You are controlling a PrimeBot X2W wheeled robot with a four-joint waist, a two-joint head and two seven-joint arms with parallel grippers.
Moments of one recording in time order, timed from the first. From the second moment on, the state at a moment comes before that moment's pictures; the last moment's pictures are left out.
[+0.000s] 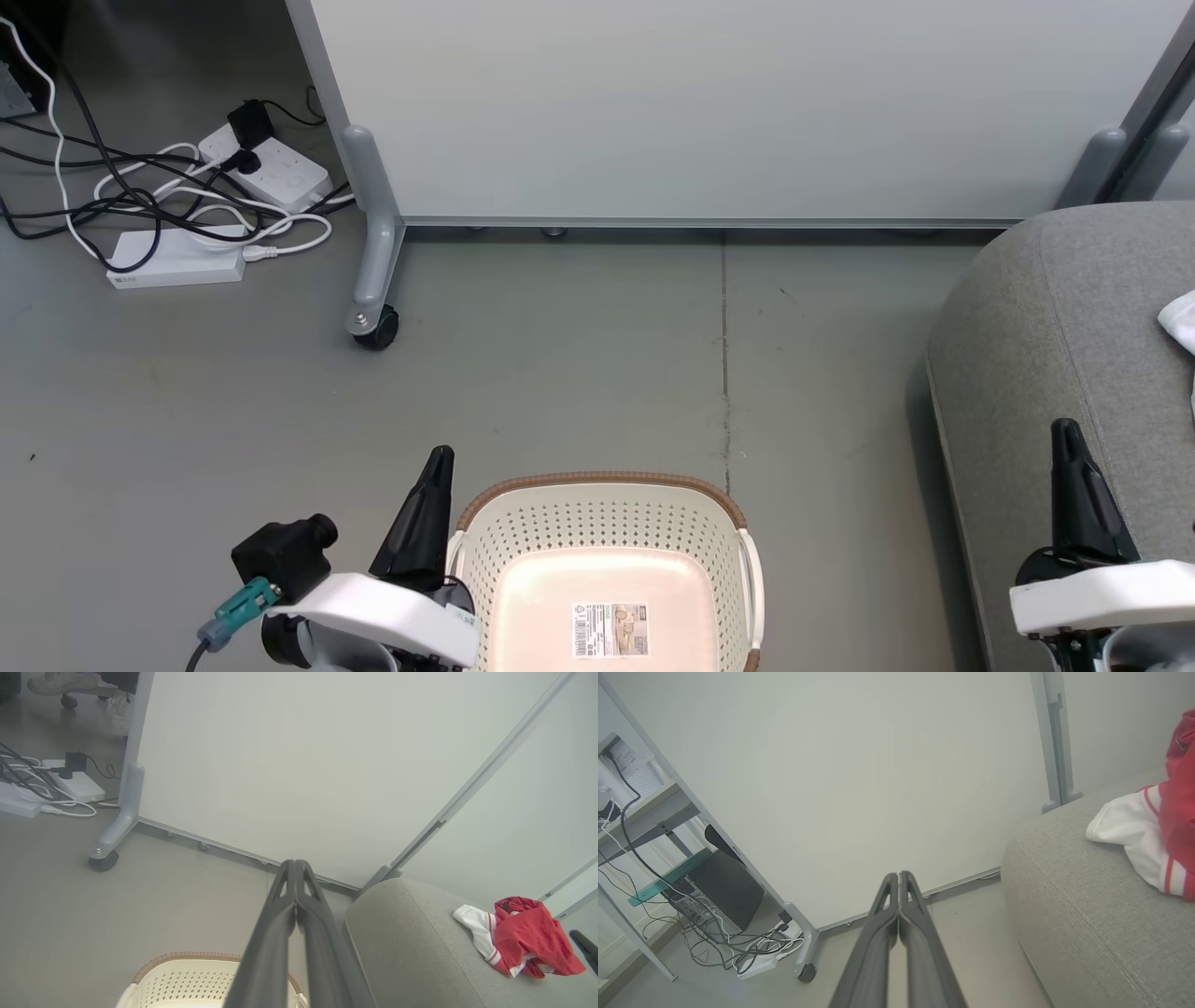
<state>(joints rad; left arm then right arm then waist) -0.07 0.05 -0.27 0.24 -0.66 -0.05 -0.19 -0.02 -0.06 -0.07 0.10 0.52 0.13 -0.16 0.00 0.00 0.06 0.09</state>
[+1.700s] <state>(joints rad) -0.22 0.05 -0.21 0.36 -1.26 -0.10 -0.05 0.01 -0.06 -0.23 0.11 1.18 0.13 0.02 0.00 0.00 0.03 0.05</state>
